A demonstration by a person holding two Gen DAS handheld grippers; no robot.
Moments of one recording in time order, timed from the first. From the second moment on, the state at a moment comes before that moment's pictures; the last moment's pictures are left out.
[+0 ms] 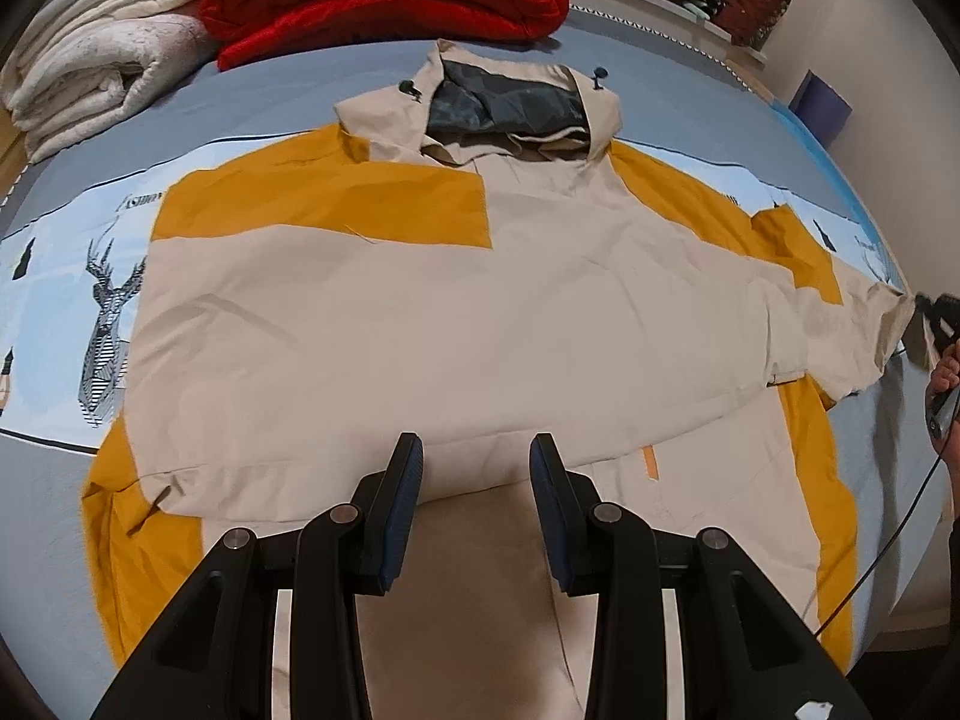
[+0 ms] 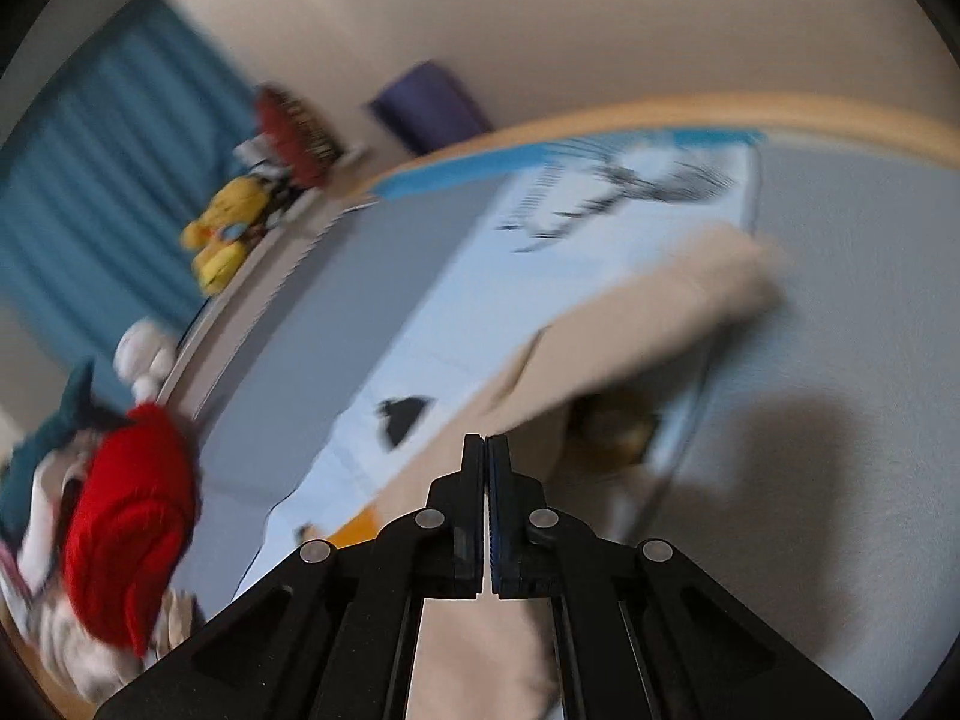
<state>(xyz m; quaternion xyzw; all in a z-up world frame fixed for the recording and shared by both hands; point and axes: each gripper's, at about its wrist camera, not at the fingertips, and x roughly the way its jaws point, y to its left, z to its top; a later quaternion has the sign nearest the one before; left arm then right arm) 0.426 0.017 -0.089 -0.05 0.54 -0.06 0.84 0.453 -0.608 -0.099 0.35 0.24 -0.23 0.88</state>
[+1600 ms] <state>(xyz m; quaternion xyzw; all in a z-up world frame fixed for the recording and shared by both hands) 0.436 0.047 -0.073 -0.09 0.53 -0.05 0.84 0.481 -0.231 -0.186 0.32 0.52 0.12 0.78</state>
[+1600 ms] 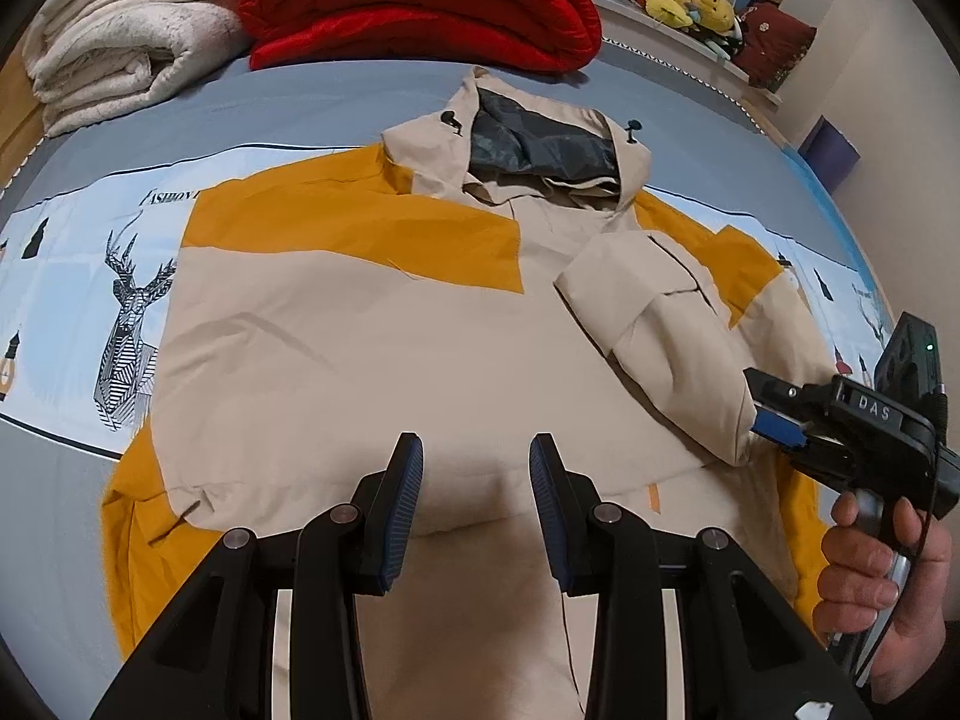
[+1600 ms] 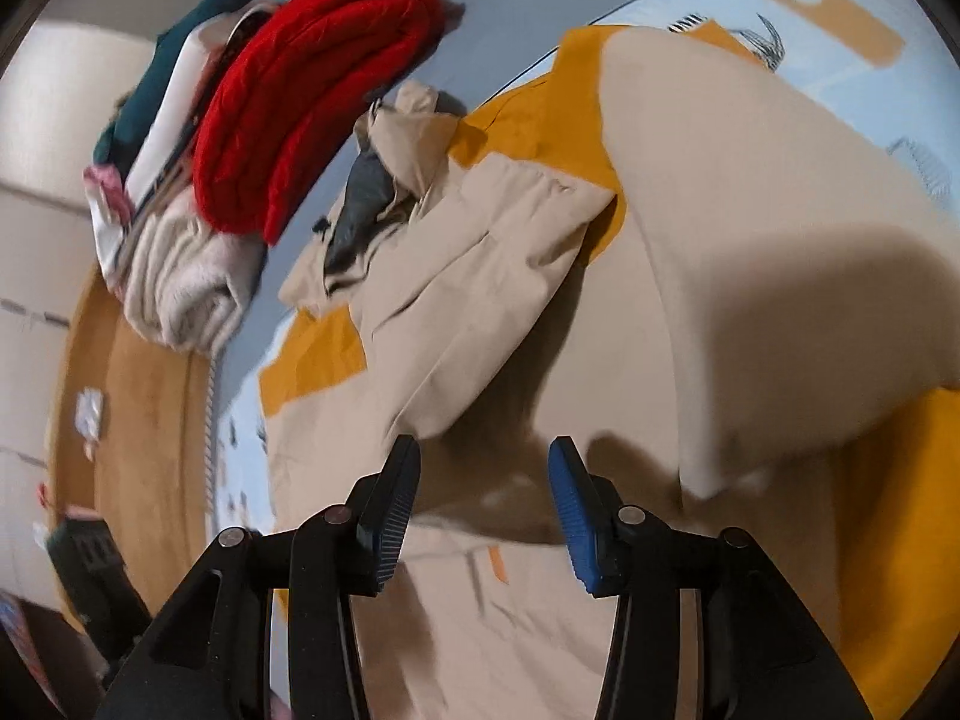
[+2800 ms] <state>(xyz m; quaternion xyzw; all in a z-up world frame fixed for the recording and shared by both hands) 0.421 0.129 -0.071 -0.18 0.53 0.01 0.83 0.439 -0.134 -0.129 0.11 0.48 0.26 0.83</state>
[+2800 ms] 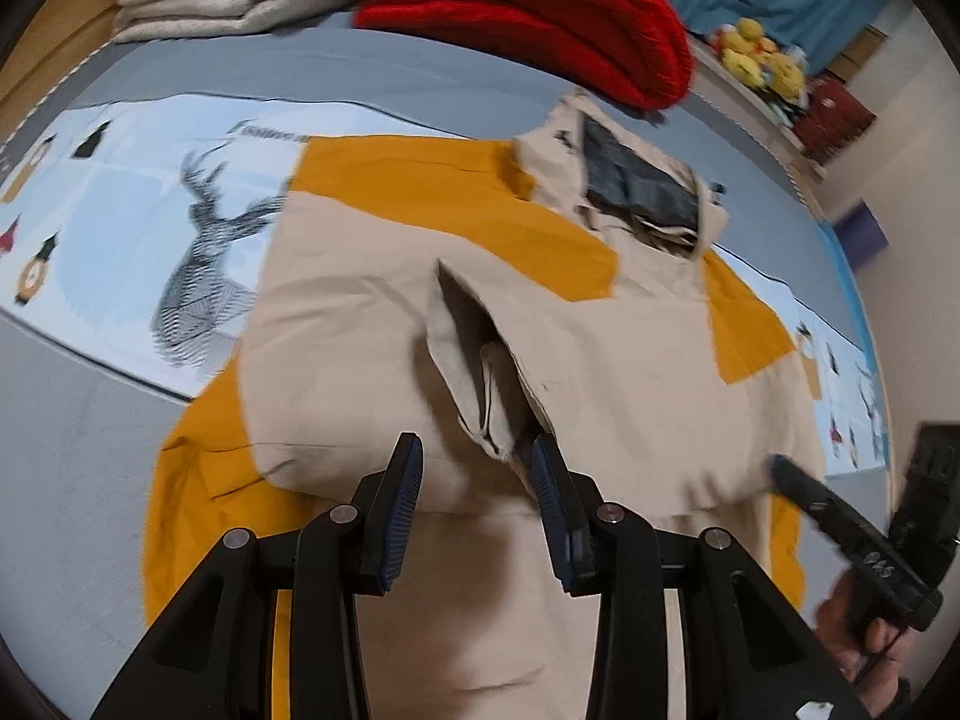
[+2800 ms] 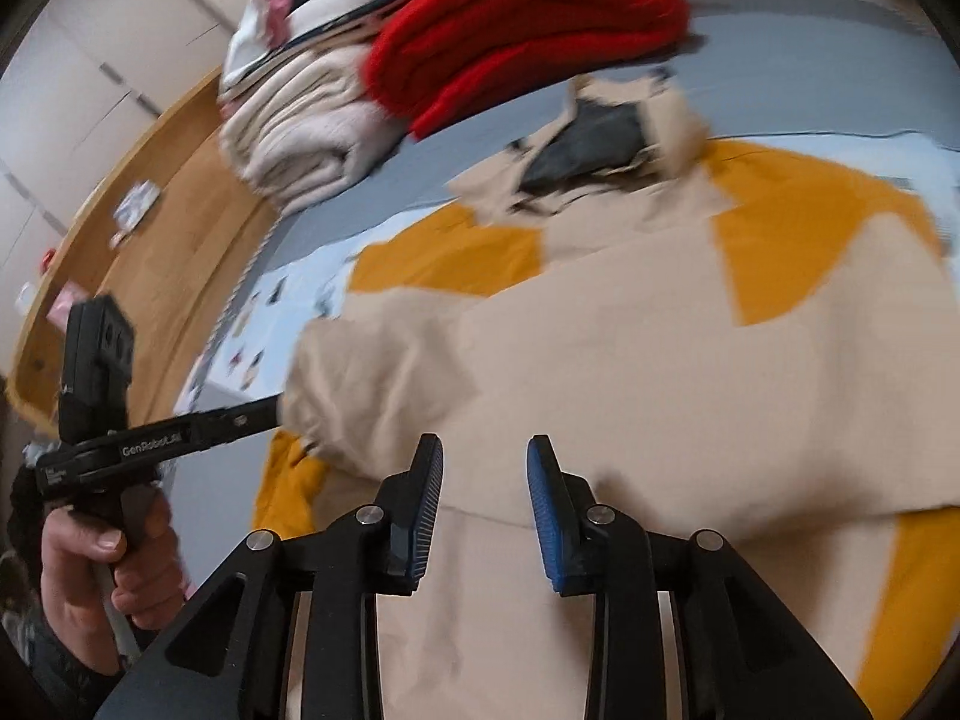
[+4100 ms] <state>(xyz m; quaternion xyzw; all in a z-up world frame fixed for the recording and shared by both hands) 0.422 0.210 -0.108 -0.31 0.52 0.12 0.79 0.453 -0.324 -0.193 0.28 0.58 -0.08 0.76</state>
